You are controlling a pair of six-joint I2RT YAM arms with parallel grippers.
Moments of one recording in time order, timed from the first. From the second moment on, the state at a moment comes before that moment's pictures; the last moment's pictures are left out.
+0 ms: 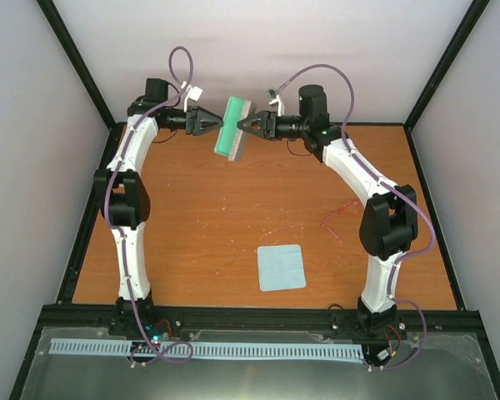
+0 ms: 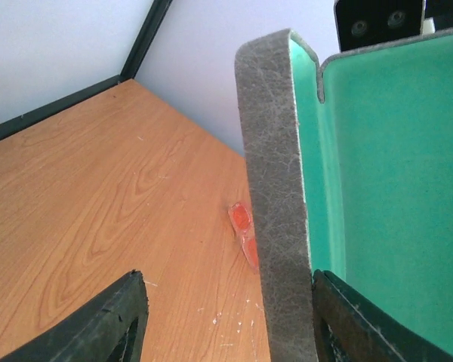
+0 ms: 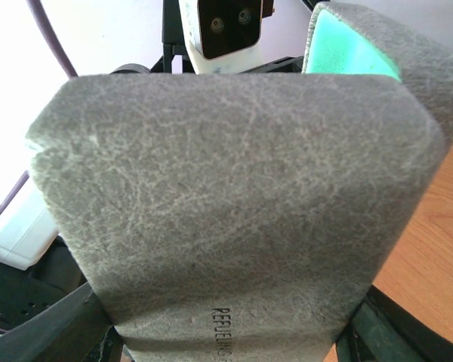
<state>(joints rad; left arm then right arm) -0.05 2.25 2.22 -0.86 1.33 0.31 0.41 1.94 1.75 -0.10 -0.98 0.60</state>
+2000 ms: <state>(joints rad) -0.09 2.21 2.21 -1.15 1.29 0.55 0.38 1.91 1.71 0.08 -0.98 0.65</state>
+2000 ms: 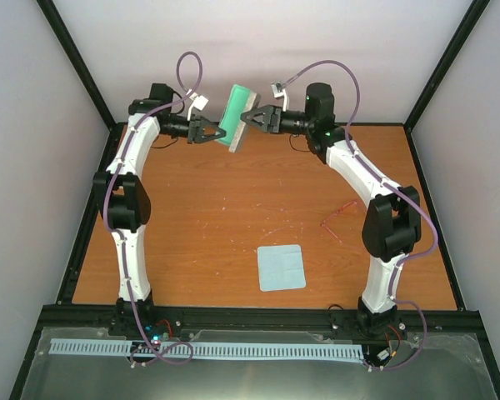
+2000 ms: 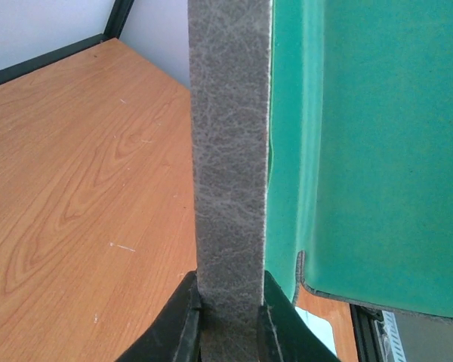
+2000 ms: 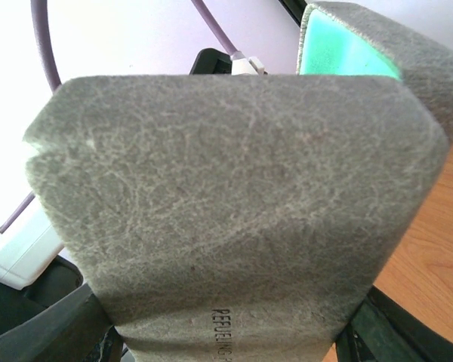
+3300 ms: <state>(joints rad) -0.41 2.16 2.15 -1.16 0.04 1.33 0.05 1.59 1.39 -0.47 -0.46 0.40</state>
